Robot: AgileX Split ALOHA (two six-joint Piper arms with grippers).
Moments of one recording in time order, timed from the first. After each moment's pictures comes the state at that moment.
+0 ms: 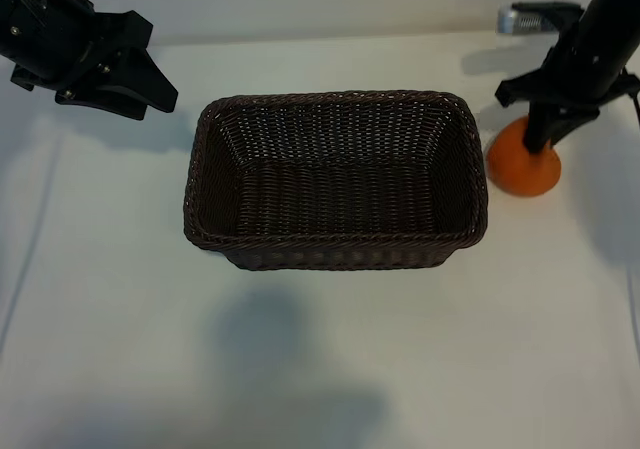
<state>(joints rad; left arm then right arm) -0.02 1.75 -1.46 -0.59 1.18 0.33 -0.04 2.16 -1.71 0.27 1.22 -0.27</state>
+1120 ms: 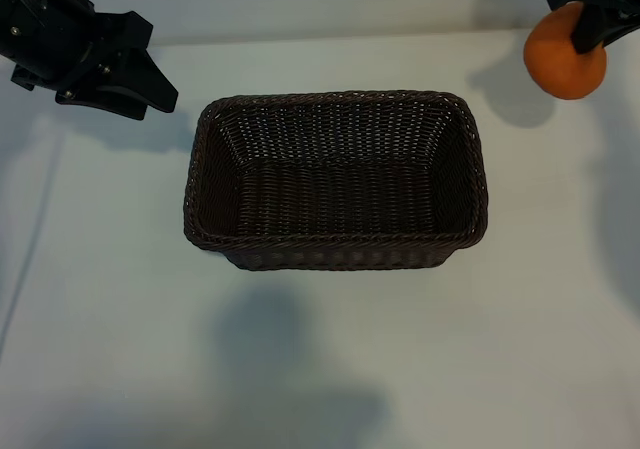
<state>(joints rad) -0.02 1.75 -1.46 -0.59 1.18 0.33 -0.05 1.87 -1.74 0.23 1.23 -0.21</state>
